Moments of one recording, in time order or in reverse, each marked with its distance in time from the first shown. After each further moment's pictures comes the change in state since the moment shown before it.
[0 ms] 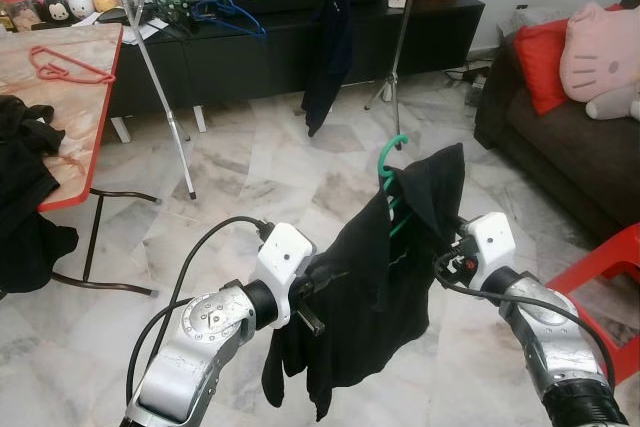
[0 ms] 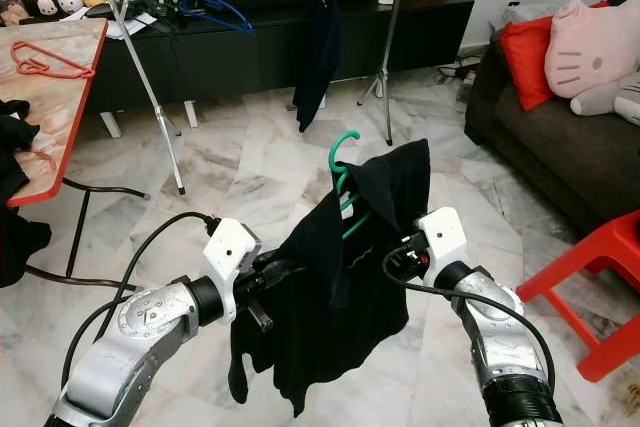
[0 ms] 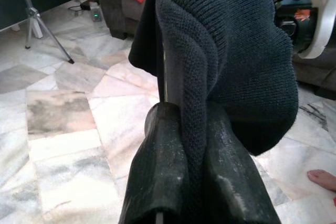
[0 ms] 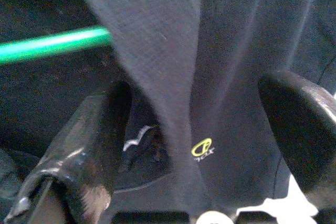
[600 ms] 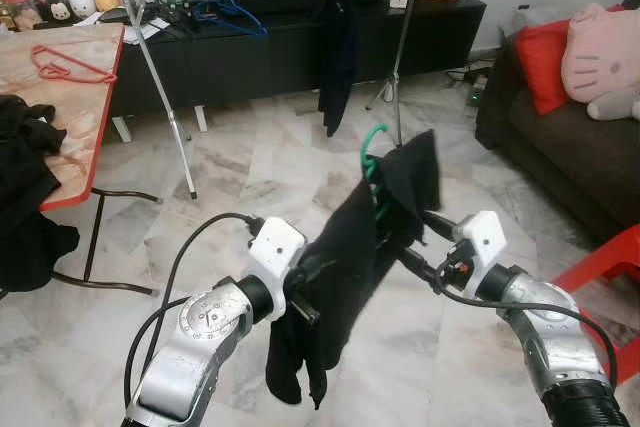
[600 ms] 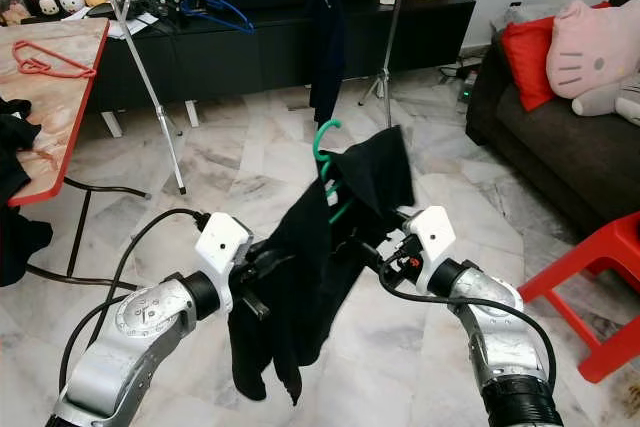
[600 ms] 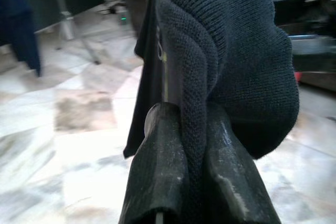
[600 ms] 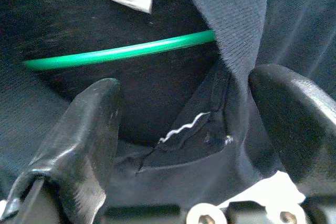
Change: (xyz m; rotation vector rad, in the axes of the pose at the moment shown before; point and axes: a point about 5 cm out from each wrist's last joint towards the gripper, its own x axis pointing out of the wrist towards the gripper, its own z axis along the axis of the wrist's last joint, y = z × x) left arm 0.000 0.006 0.001 0.007 -0.015 0.082; right arm -0.001 0.015 0.017 0.008 -0.089 0.220
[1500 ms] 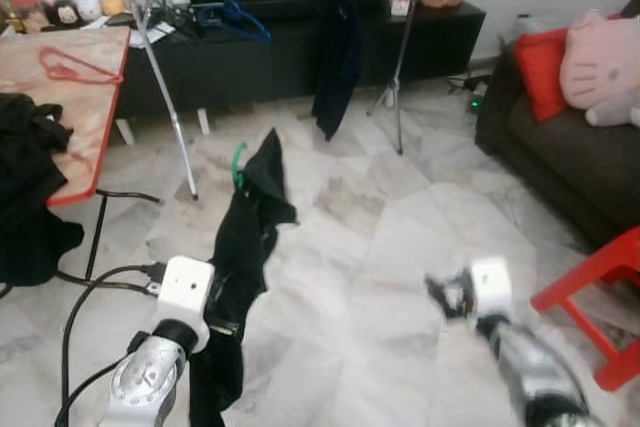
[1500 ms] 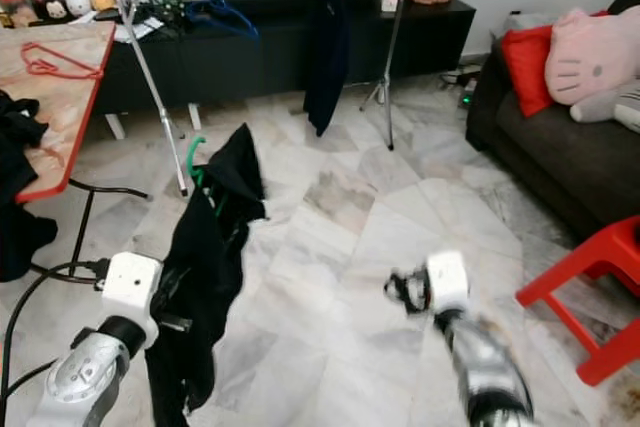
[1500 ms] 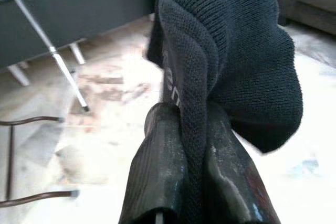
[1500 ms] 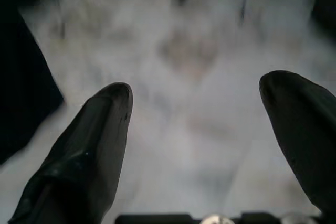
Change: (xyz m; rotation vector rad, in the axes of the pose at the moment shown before) left arm -0.075 0.040 -0.047 0.043 0.105 0.588; right arm -0.011 -0.017 -0.069 0.078 0.204 -0.490
